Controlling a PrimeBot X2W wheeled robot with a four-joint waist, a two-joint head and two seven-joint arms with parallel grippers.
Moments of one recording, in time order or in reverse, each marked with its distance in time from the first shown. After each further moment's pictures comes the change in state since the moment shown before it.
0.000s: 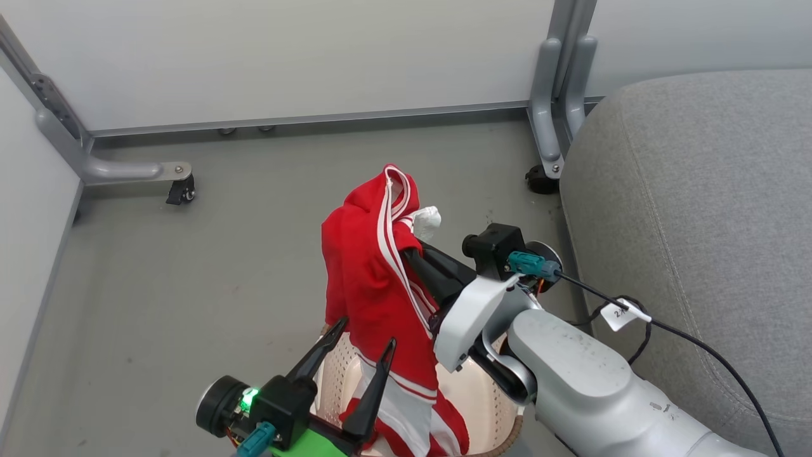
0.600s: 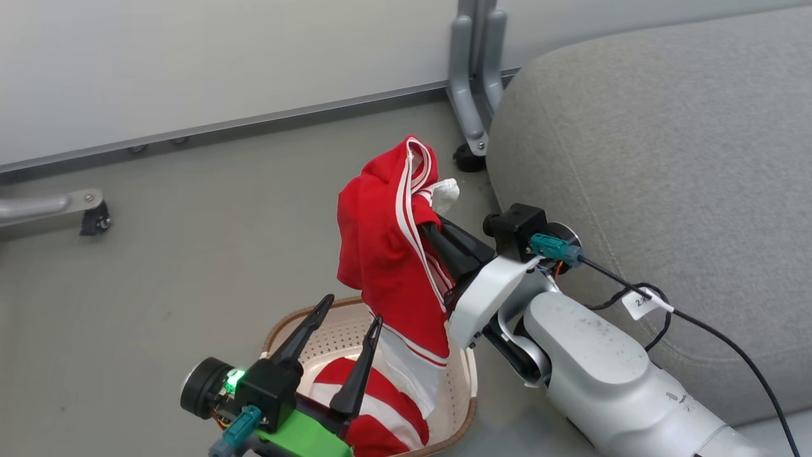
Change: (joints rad) left arm -0.034 0.016 0.018 -0.006 -0.003 0.021 -0.007; right arm -0.002 -0.021 -0.077 -0.035 -0.039 0.000 -0.001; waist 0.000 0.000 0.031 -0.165
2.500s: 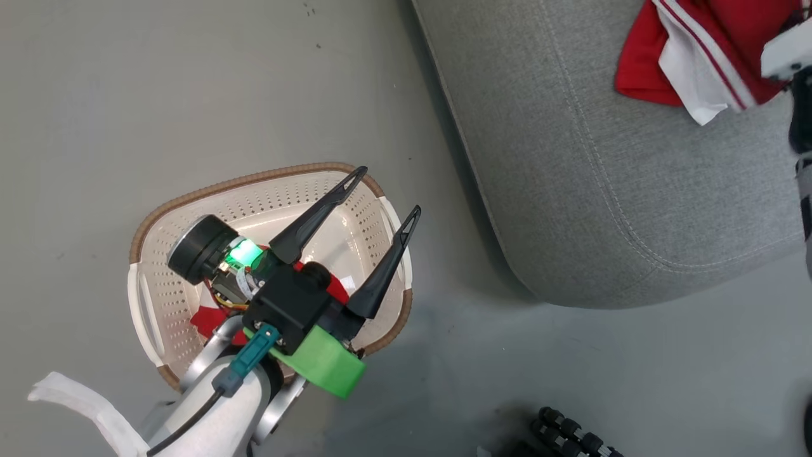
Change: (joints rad) left arm -0.328 0.072 -0.077 -0.148 0.096 -0.052 0.084; right arm -0.360 -0.272 -0.772 0.192 -0.177 0.000 0.001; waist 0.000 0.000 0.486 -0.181
